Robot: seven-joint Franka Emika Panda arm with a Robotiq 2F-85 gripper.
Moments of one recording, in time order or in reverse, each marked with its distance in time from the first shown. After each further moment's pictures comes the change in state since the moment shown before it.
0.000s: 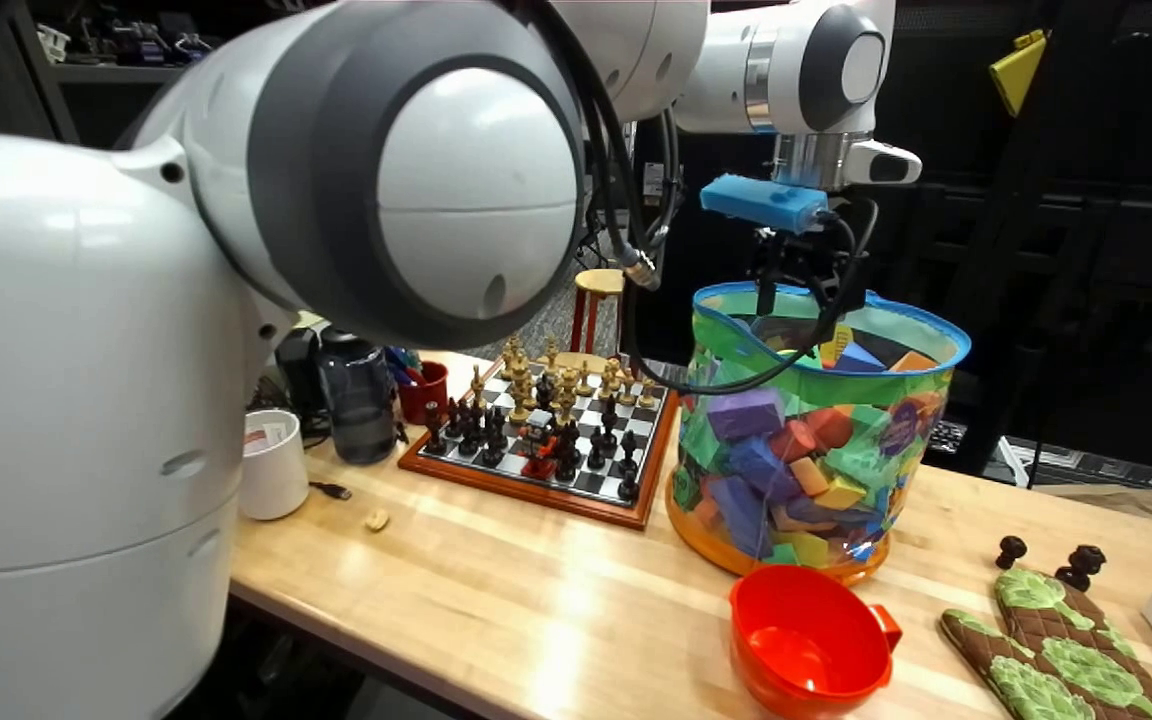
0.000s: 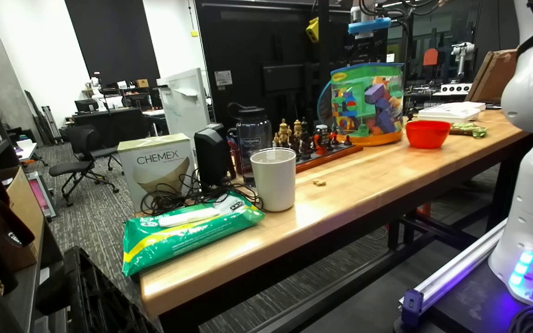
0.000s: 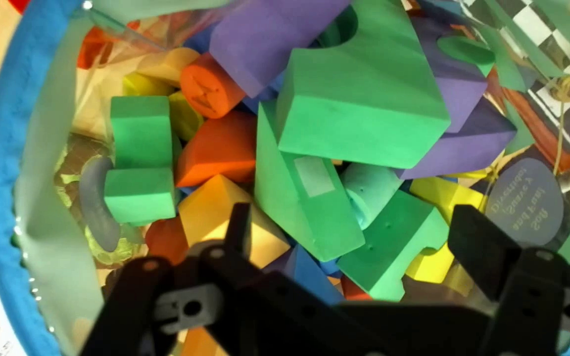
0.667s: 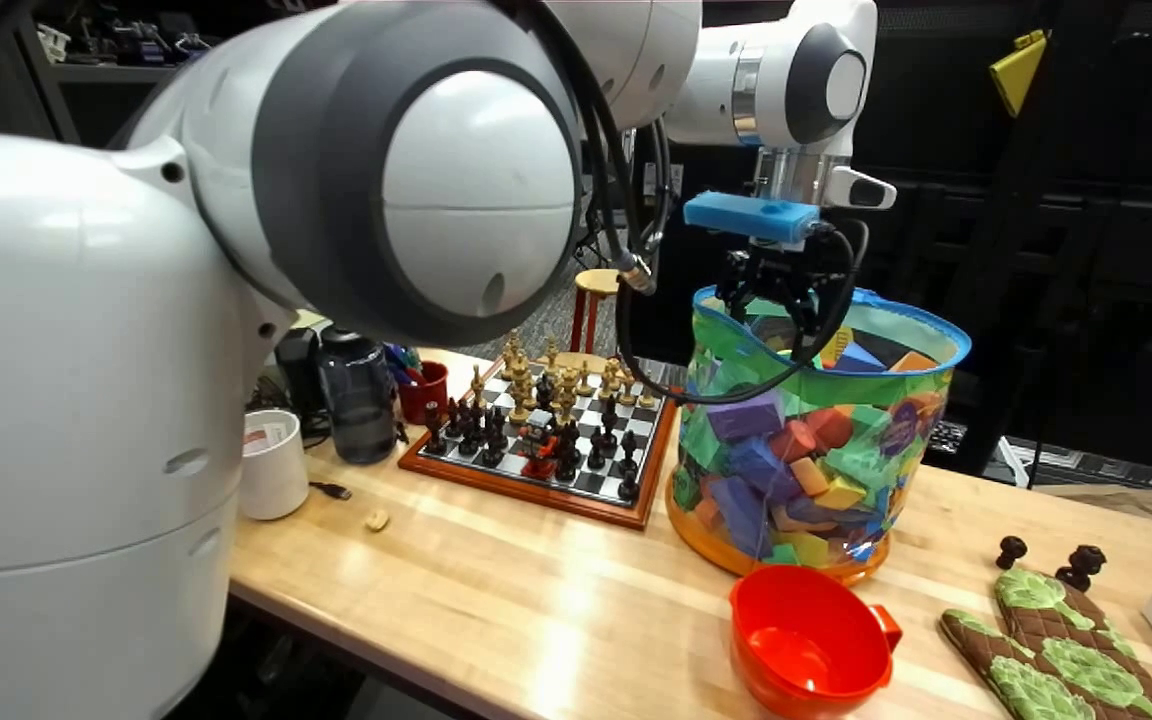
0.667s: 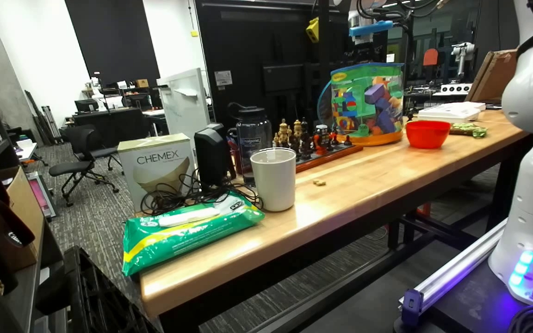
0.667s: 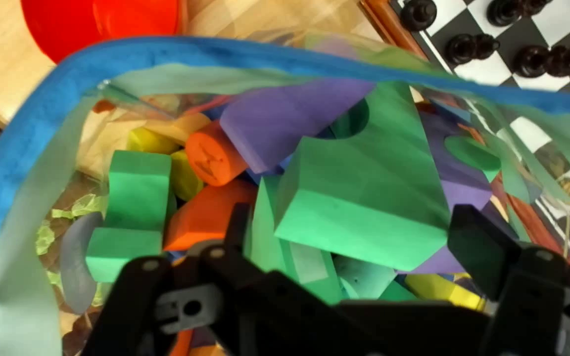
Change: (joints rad) arm 0.006 0.000 0.016 -0.029 -0.001 -0.111 -0.111
